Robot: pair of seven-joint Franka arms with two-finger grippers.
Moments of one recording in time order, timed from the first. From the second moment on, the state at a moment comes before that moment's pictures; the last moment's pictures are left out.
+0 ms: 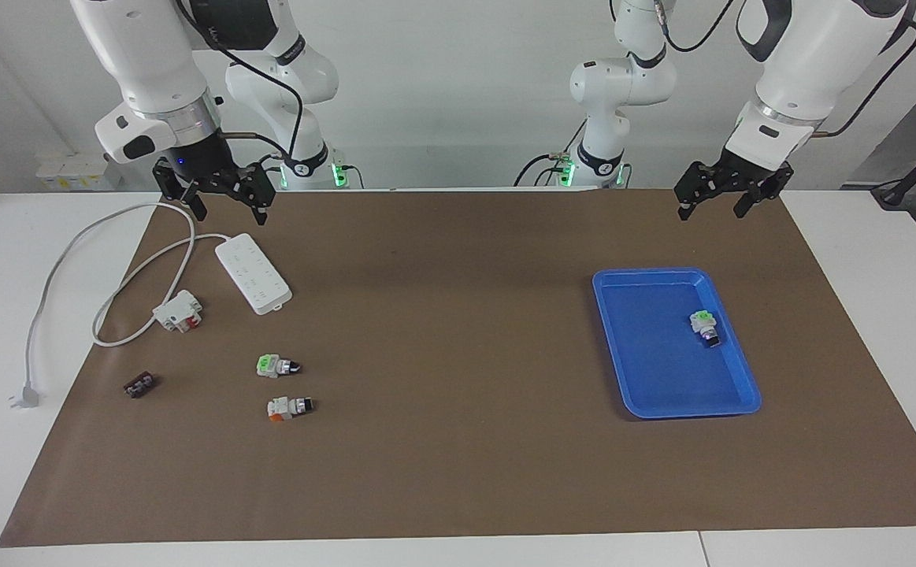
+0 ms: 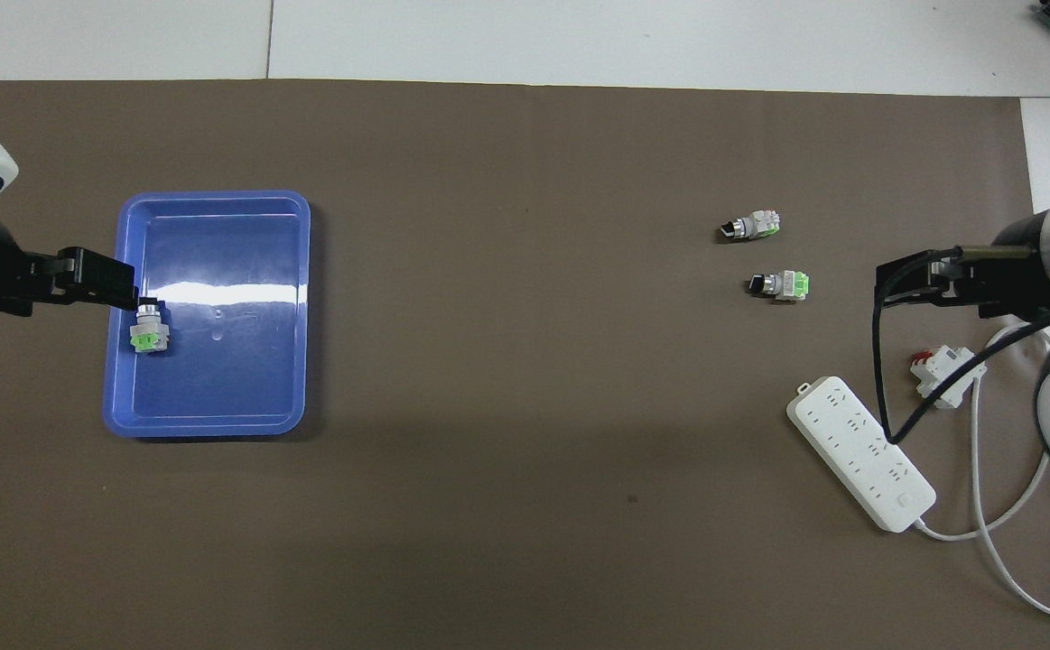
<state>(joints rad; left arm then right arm) -0.03 -0.02 -0.08 -1.60 -0.02 1.56 -0.10 0.07 -0.03 0.01 -1.63 -0.01 1.61 0.17</state>
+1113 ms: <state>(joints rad) -0.03 -0.02 -0.07 -1.60 -0.02 1.60 -0.10 0.07 -0.03 0.01 -1.63 -0.01 1.61 0.14</state>
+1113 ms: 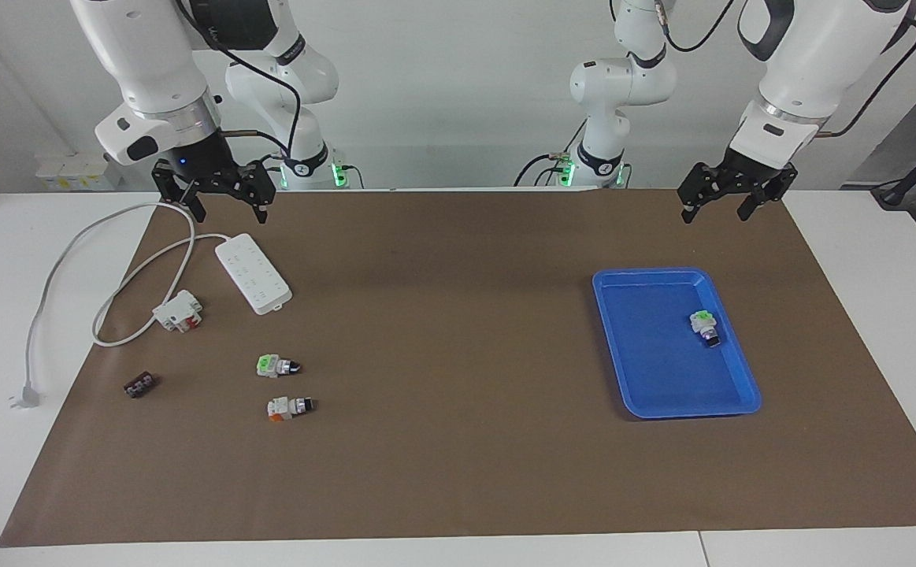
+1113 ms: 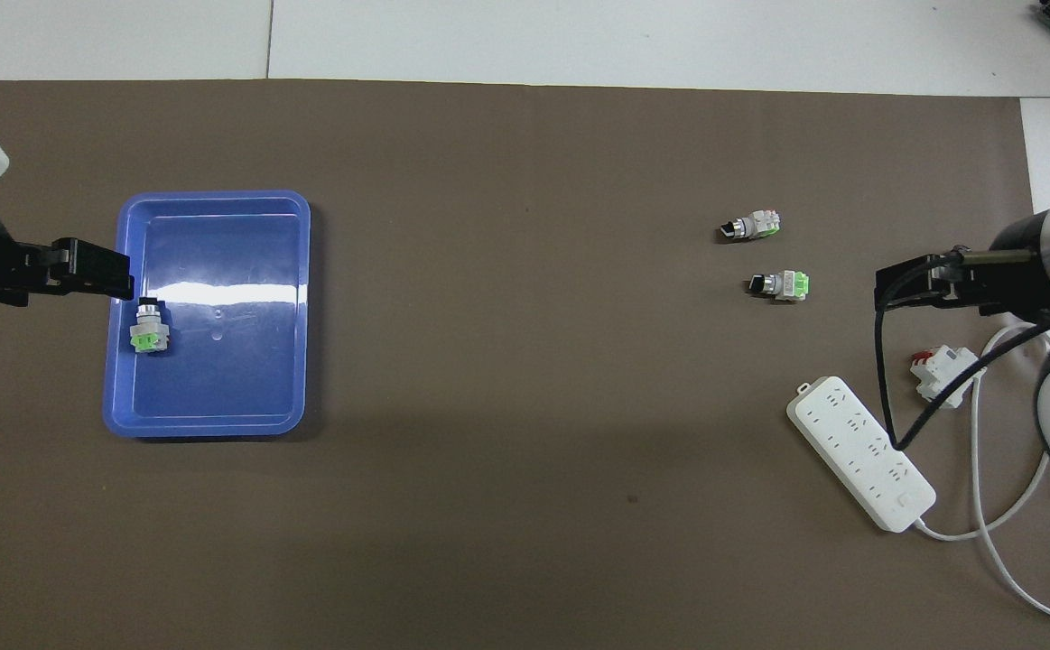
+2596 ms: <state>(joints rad) -0.03 -0.02 -0.07 -1.60 0.02 1.61 -0.10 0.07 -0.03 0.01 -1.63 -0.01 1.61 0.14</state>
